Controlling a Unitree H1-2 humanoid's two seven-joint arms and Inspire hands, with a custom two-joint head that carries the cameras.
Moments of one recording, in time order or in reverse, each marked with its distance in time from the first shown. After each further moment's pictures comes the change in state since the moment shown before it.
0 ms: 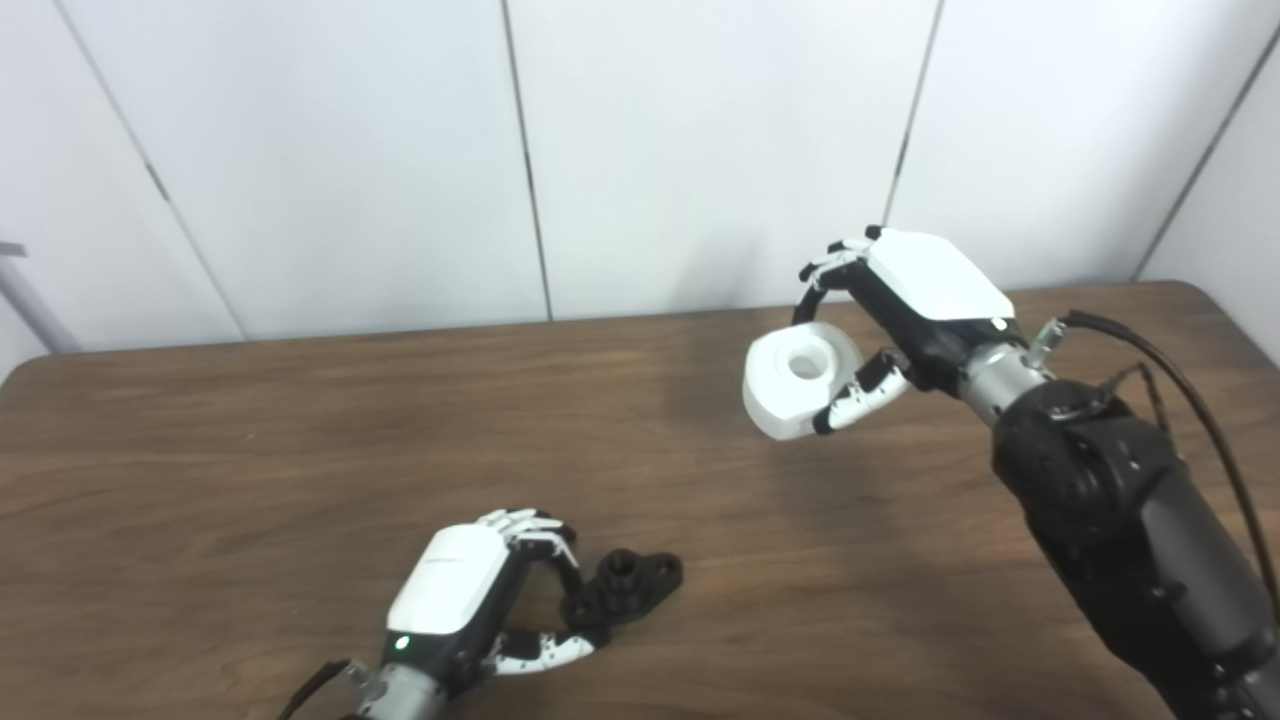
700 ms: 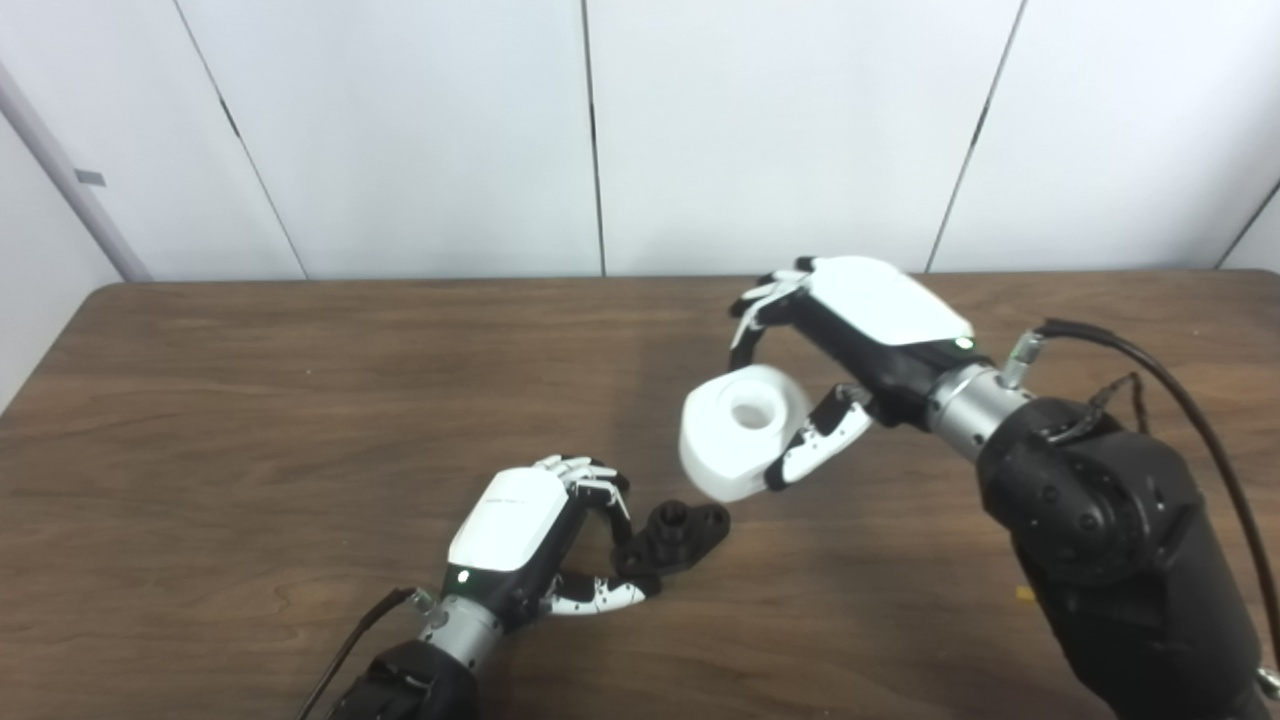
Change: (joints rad) left arm -0.016 -0.016 -0.028 -0.002 0.029 0.038 -0.001; right arm -0.019 0.180 0.054 -0.164 -0.033 0.019 0.295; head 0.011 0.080
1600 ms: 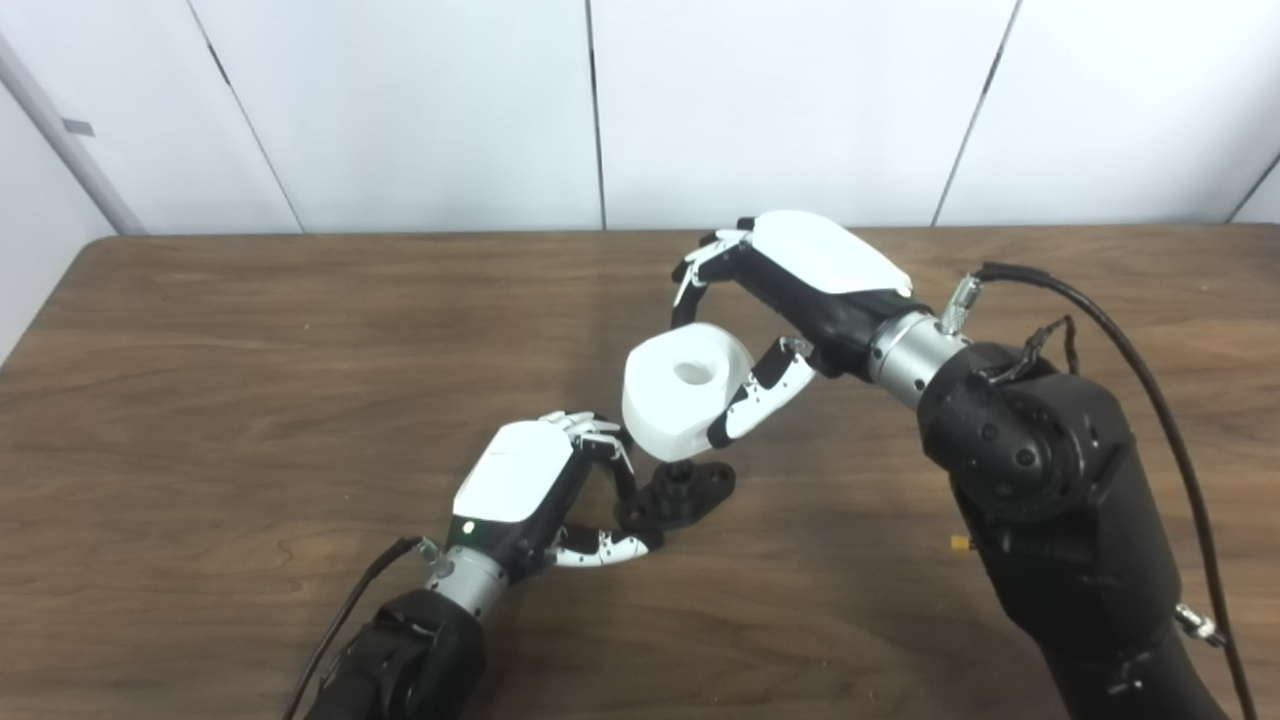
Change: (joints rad) left arm -0.005 0.000 -0.006 -0.025 0.000 0.033 -0.033; right arm -0.026 0.091 -0.003 0.061 -0.013 0.007 0.016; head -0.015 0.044
